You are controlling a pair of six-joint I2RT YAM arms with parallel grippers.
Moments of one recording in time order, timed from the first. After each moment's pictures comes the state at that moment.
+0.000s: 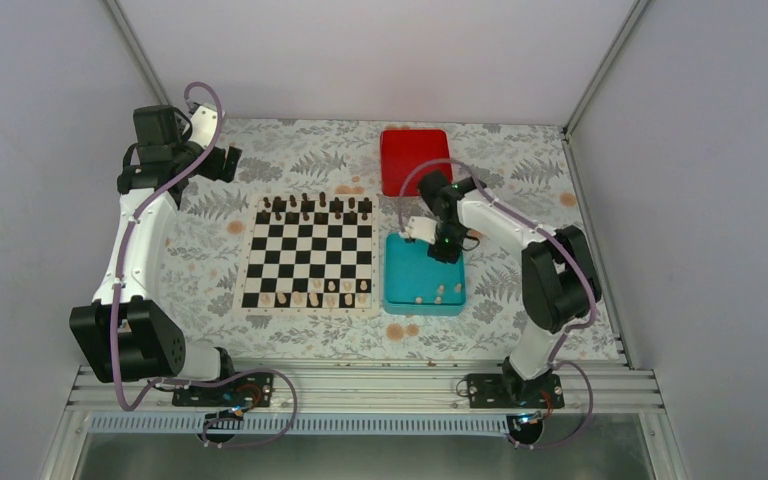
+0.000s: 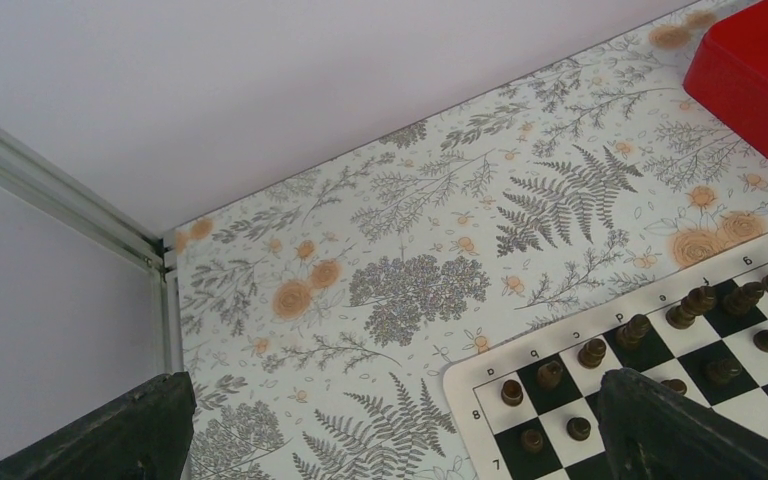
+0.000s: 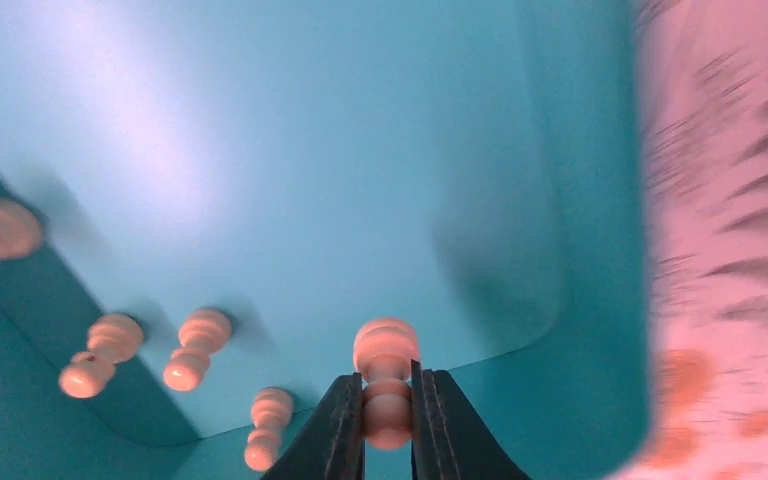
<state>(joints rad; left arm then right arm) 0.13 1.39 1.34 -0.53 0.24 0.42 0.49 1.76 1.23 -1.02 0.06 -0.75</state>
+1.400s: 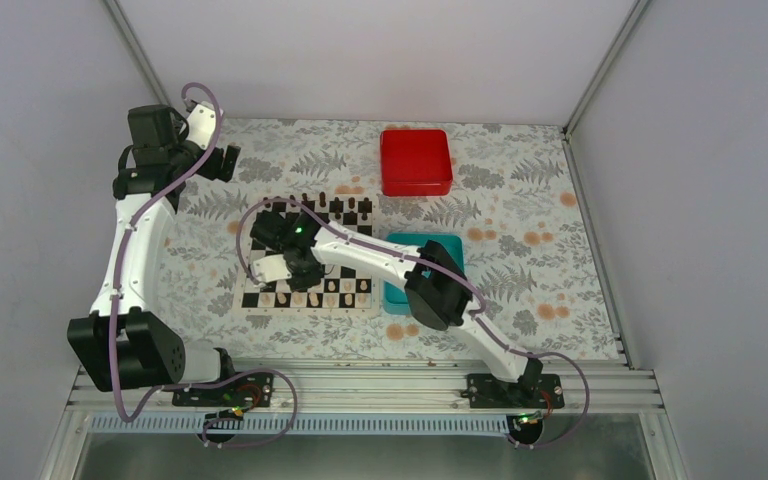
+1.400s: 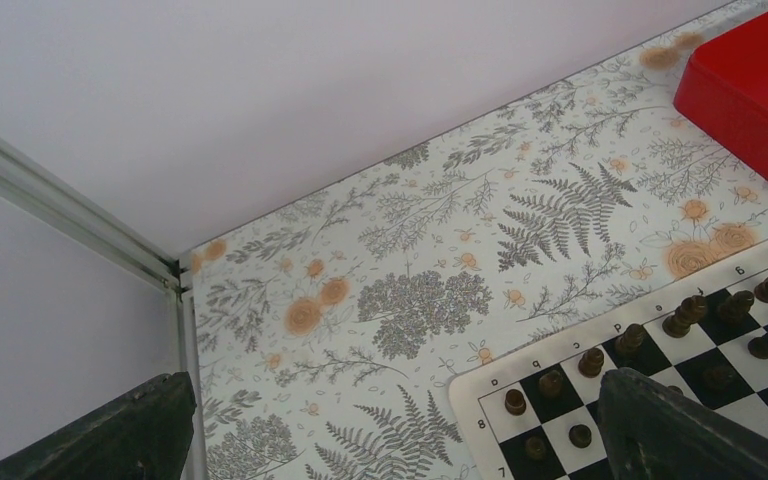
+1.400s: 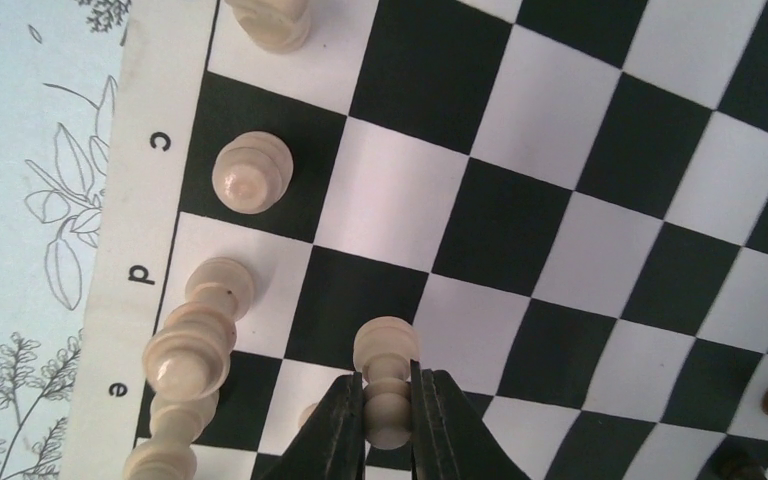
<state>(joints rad) 0.13 1.35 1.34 -0.53 0.25 0.43 1.12 2.40 2.19 -1.09 0.03 -0.79</state>
